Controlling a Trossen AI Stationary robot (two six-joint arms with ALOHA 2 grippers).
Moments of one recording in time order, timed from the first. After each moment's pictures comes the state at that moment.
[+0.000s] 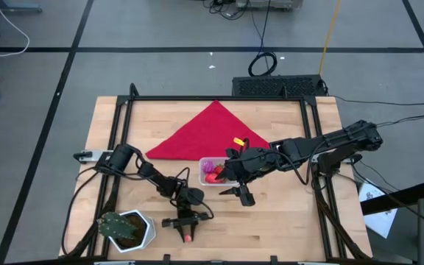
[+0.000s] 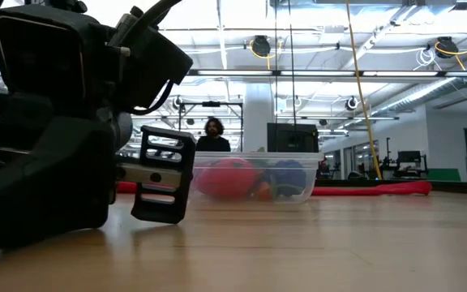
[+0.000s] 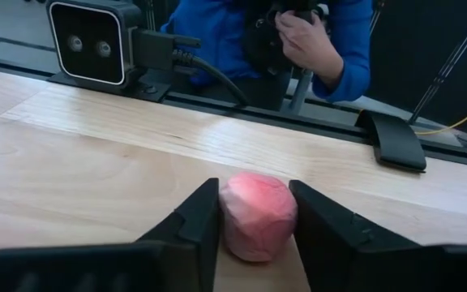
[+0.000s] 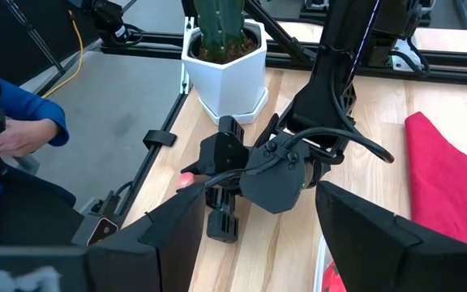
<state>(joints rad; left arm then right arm) -0.35 2.18 0.88 0.67 1.03 0.45 0.26 1.53 1.42 -0.45 -0.08 0.10</state>
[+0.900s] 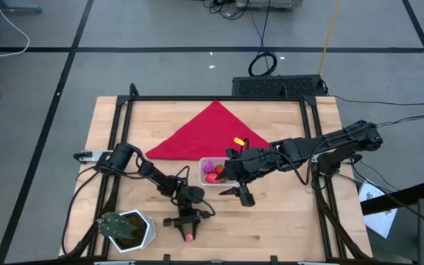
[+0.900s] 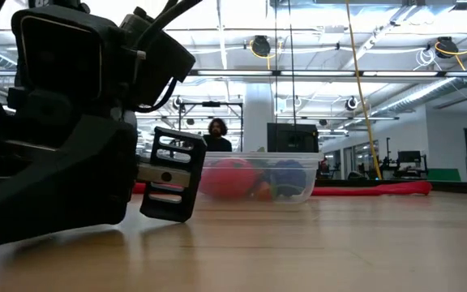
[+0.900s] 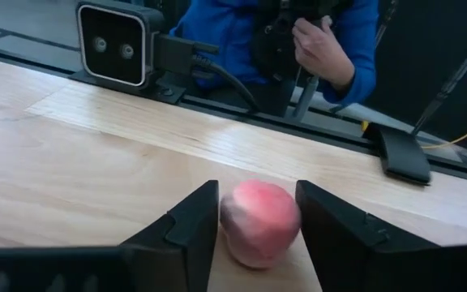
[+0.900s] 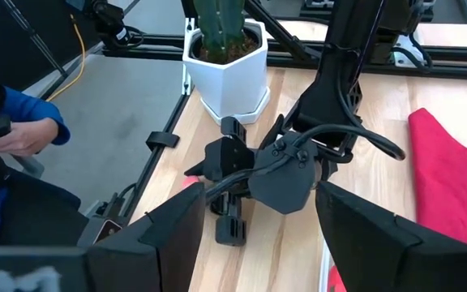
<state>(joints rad) -0.33 2.18 0.88 0.69 1.03 0.38 0.26 1.53 1.42 -0.45 -0.08 0.12</state>
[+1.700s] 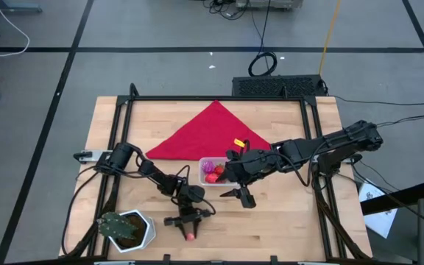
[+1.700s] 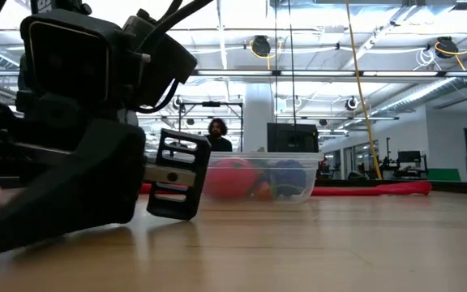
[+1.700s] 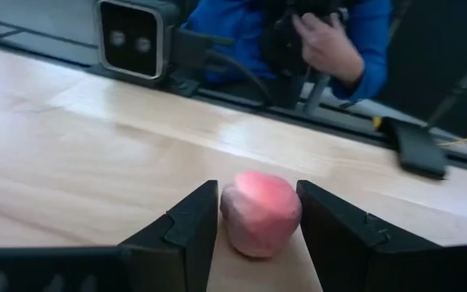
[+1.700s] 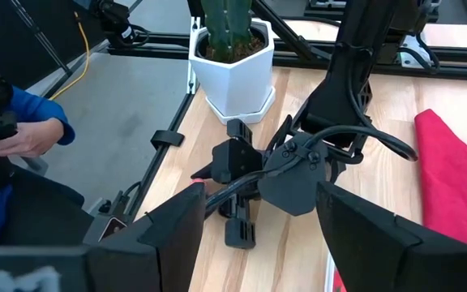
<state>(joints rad) -0.32 2.17 0.87 0.68 1.01 0.40 0.28 1.53 1.42 -0.45 -0.08 0.12</state>
